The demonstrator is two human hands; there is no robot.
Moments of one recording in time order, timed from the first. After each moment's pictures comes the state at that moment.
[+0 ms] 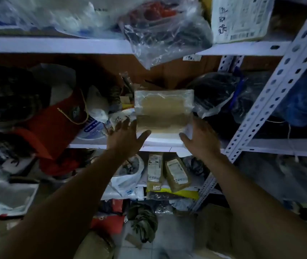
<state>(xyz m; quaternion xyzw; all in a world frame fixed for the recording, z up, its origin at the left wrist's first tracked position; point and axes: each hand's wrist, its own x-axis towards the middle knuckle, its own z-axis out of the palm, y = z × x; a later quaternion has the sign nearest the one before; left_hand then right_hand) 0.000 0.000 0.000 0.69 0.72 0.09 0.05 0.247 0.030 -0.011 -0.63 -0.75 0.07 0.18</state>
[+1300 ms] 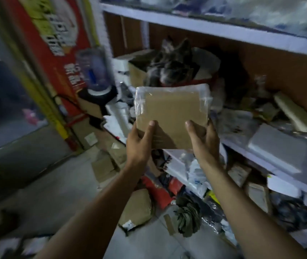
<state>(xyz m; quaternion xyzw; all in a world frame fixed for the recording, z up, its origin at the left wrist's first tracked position) -0.116 -0.250 -0.005 0.18 0.66 0.72 0.14 0.003 -0.120 0.001 -0.31 -0.71 0.49 0.41</state>
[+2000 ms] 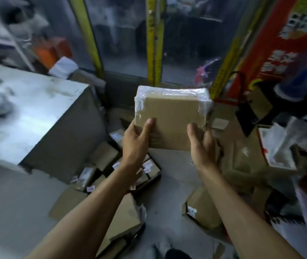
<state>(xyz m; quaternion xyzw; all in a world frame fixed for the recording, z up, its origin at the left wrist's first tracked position) -0.132 -0.711 -0.052 -0.21 0.70 0.65 -0.20 -0.175 -0.532 -0.059 0.00 -0.79 0.61 0.07</state>
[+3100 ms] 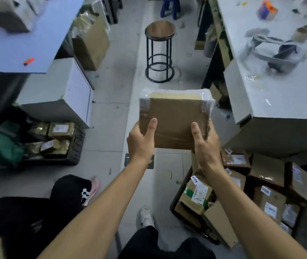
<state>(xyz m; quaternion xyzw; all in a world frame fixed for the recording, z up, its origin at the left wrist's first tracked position) 0.409 -0.953 -0.096 -0.72 0.39 0.37 -0.44 0.243 -0.959 -0.104 0.46 -0.64 0.45 -0.42</state>
